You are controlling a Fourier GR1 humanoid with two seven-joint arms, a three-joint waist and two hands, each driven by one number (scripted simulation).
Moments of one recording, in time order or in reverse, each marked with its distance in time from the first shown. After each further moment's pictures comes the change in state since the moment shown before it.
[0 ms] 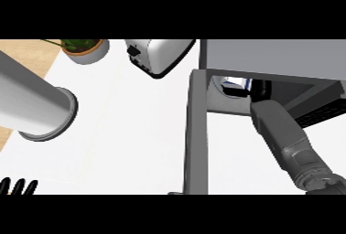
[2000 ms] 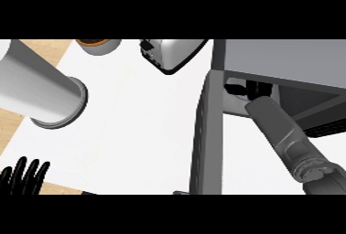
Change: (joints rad) left arm -0.144 0.029 0.008 0.086 -0.026 0.004 0.025; right arm -0.096 0.003 0.124 0.157 0.233 -0.301 0.215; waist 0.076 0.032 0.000
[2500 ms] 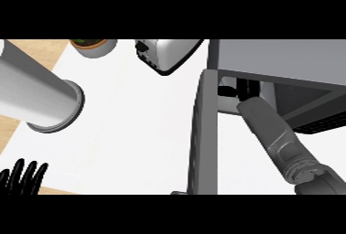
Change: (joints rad) left arm 0.007 0.000 0.008 0.007 -0.008 -0.011 -0.024; right arm 0.007 0.046 -0.043 -0.042 -0.040 0.154 -0.053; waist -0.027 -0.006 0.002
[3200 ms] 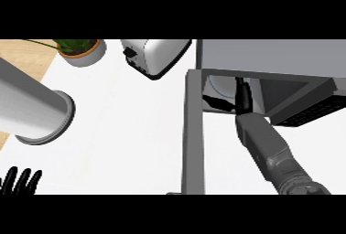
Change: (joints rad) left arm 0.054 -0.004 0.009 -0.036 0.003 -0.010 -0.003; right arm 0.138 0.055 -0.169 -0.089 -0.169 0.320 -0.229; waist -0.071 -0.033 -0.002
